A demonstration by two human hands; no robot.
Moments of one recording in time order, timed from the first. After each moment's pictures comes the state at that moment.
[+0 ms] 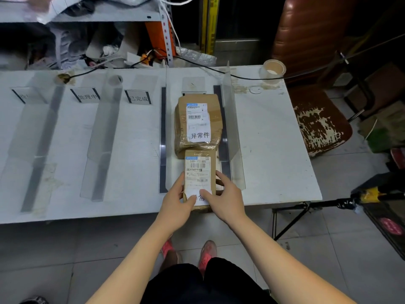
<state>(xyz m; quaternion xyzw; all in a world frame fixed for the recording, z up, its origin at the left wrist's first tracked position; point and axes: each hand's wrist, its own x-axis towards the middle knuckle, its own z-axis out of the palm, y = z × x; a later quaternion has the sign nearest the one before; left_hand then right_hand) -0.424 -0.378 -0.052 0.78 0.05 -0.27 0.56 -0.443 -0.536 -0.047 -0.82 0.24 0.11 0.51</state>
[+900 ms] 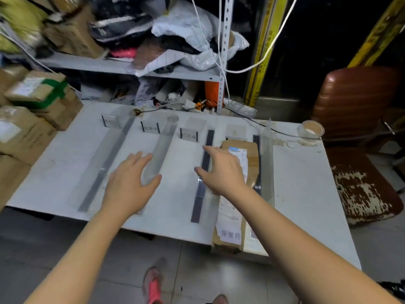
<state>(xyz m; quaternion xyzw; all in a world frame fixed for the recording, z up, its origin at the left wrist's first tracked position) -0.368 -0.232 0.085 0.97 0.05 0.02 0.24 -0.313 -0.468 0.073 -0.96 -0.08 0.03 0.28</state>
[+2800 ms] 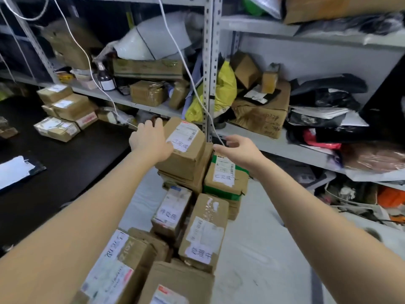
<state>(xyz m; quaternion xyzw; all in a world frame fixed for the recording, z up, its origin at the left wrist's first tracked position) -0.009 0.539 0.209 0.98 0.20 0.04 0.02 0.040 0.298 0.193 -0.89 -0.09 0.13 0.43</state>
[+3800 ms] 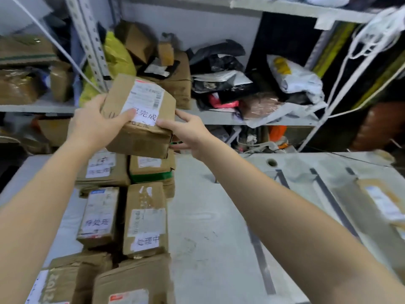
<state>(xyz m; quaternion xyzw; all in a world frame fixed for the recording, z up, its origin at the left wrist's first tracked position) 0.000 0.458 0.226 0.90 0.02 0.10 0.41 -0.017 0.250 0.212 -0.72 0.12 0.10 0.68</state>
